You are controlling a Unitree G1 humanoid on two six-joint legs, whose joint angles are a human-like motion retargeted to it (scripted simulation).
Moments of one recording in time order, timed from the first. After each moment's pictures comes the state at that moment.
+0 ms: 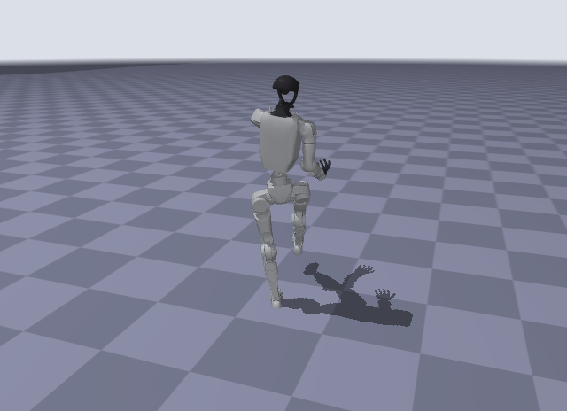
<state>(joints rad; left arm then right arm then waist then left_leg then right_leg) -1.11 0.45 -0.14 1.14 0.91 -0.20 0.46 0.08 -0.16 0.05 0.39 1.01 -0.02 0.49 -0.55 0.13 0.16 0.04 -0.06 -0.06 0.15 -0.23 0.08 -0.60 -0.02 -0.19 0.08 0.07 0.05</state>
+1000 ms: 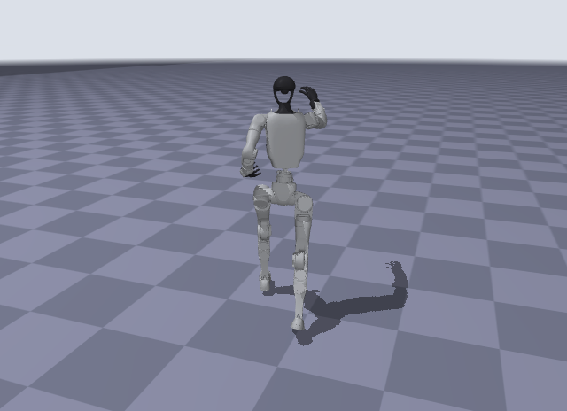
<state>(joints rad) 0.62 0.38 -0.23 0.04 -0.87 -0.38 -0.52 -1.26 -0.76 0.17 0.85 -0.57 -0.43 -0.30 0.16 -0.10 -0.08 -0.79 -0.04 0.10 0.62 -0.18 0.01 0.23 -0.04 -0.08 0.13 -0.06 0.18</state>
